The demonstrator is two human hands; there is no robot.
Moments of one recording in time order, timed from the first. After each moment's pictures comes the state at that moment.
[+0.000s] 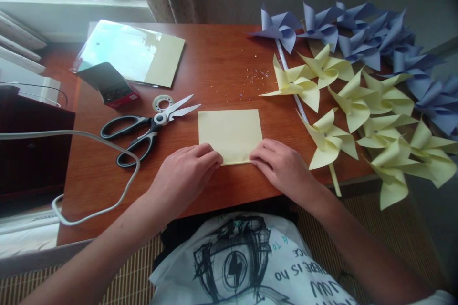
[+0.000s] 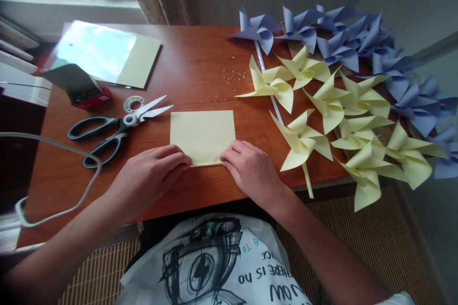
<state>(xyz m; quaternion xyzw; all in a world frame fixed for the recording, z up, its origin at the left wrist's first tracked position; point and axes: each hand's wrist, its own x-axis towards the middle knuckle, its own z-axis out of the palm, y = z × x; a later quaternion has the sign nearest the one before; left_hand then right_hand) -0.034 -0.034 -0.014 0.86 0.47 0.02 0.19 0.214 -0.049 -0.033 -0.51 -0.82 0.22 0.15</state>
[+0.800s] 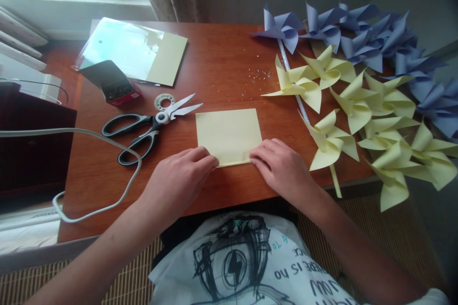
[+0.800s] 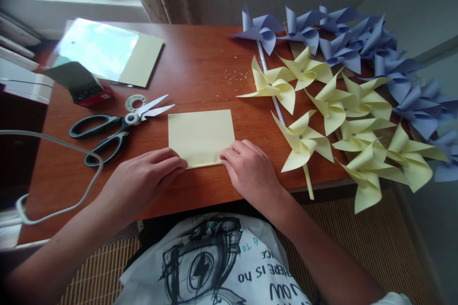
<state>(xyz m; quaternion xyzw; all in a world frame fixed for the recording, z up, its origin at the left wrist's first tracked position) -0.042 -0.044 -0.009 0.86 0.48 -0.02 0.17 0.207 -0.051 -0.029 -0.53 -0.81 0.20 0.12</state>
